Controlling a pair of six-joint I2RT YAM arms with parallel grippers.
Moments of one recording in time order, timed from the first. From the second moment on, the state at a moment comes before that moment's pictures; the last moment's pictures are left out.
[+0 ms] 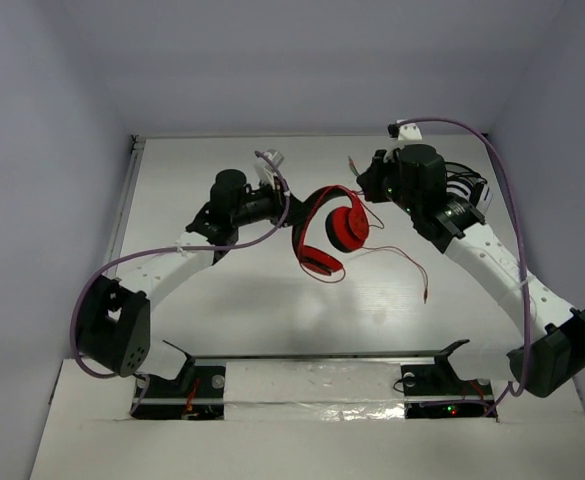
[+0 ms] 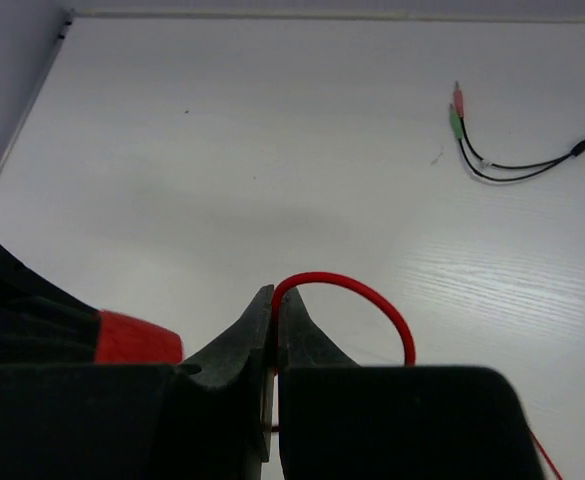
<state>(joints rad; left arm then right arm) -0.53 1.42 0.94 0.25 0.59 -0.51 0.53 1.29 1.29 -0.34 0.16 0.32</state>
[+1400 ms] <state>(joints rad) -0.40 1.42 1.36 -0.16 0.54 -0.56 0.35 1.34 0.73 0.43 -0.64 0.51</state>
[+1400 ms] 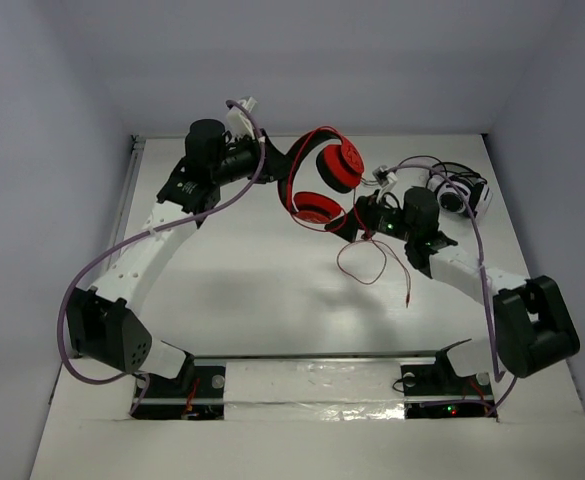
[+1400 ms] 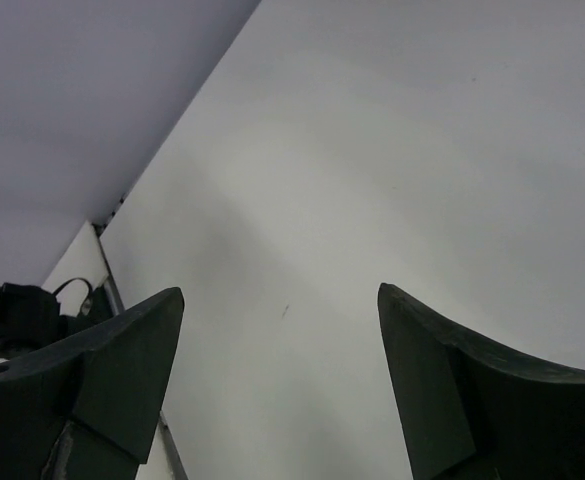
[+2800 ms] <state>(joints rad) -0.31 1.44 1.66 -0.37 0.50 -0.51 0.35 1.09 0.80 0.06 0.04 0.52</state>
